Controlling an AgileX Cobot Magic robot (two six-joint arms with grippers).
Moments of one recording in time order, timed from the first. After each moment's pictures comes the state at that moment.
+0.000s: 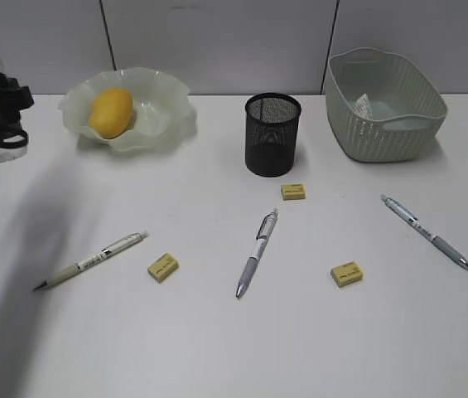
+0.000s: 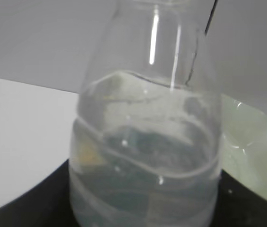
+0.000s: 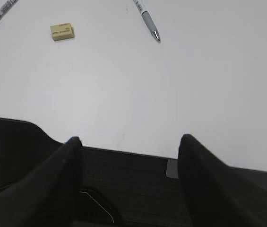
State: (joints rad) left arm -0.23 1.64 -0.68 -0.50 -0.66 0.15; right arm 0.17 0.23 -0.55 0.01 1.17 -0.01
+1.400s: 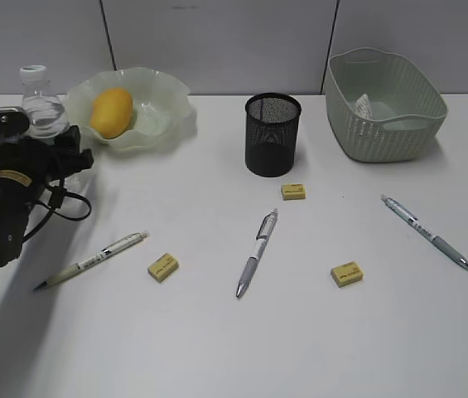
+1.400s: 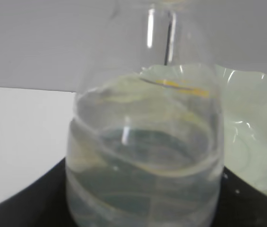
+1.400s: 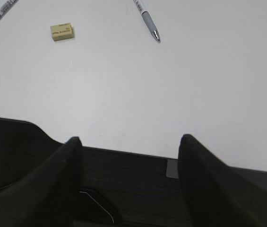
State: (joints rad) left arm -0.25 2.21 -0.80 -0.26 -1.21 -0.03; right arm 0.17 0.23 -0.55 0.01 1.17 -0.01
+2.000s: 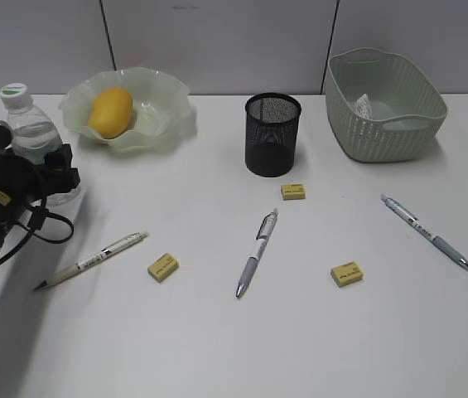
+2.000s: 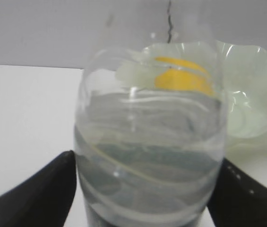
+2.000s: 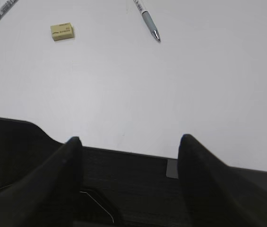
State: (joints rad) left arm -0.25 2.12 -0.65 -0.26 -1.21 -0.03; right arm 0.17 0.23 -0.55 0.01 1.17 -0.01
